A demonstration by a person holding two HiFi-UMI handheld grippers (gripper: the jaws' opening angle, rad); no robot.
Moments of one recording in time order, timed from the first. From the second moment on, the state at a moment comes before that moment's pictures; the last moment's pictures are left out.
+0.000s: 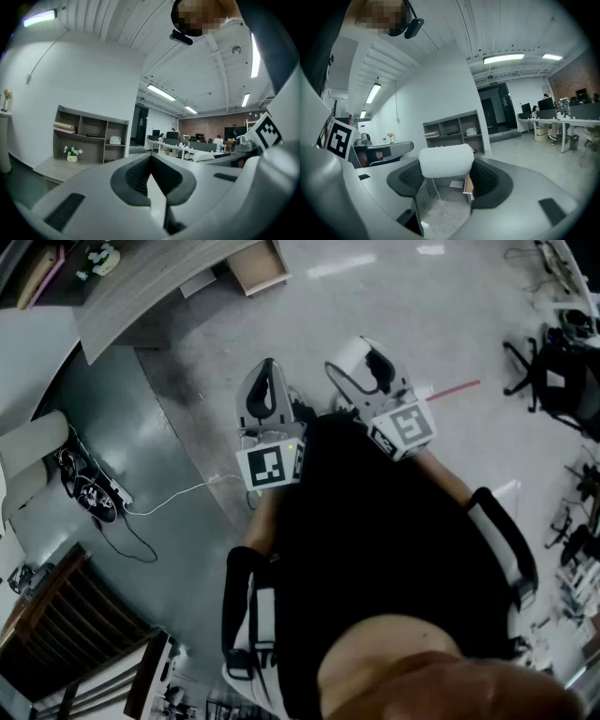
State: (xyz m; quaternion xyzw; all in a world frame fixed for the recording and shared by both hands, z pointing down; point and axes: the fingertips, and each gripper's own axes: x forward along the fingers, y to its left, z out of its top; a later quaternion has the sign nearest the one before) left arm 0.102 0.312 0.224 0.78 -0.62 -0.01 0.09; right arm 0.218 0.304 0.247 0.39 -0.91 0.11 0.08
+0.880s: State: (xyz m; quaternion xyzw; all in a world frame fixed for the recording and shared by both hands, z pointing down) left arm 0.055 0.308 0.237 0.75 -0.65 -0.01 0.10; right arm 0.181 0.291 0.257 0.39 -0.91 0.12 0.08
